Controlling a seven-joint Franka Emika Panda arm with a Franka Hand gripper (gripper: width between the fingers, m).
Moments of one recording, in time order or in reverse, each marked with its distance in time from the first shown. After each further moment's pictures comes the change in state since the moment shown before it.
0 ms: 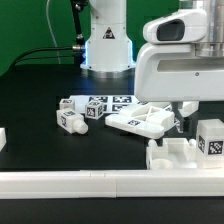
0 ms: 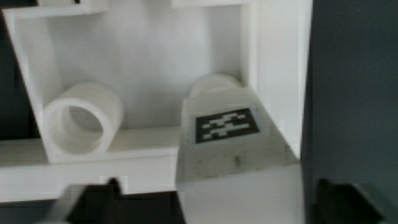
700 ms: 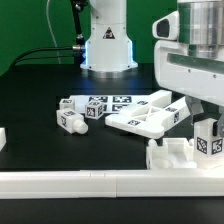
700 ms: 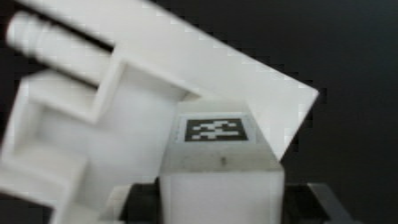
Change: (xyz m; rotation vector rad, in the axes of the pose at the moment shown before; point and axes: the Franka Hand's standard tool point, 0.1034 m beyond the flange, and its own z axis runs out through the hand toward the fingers) arm -0.003 -0.002 0.000 0.020 -0.048 1.096
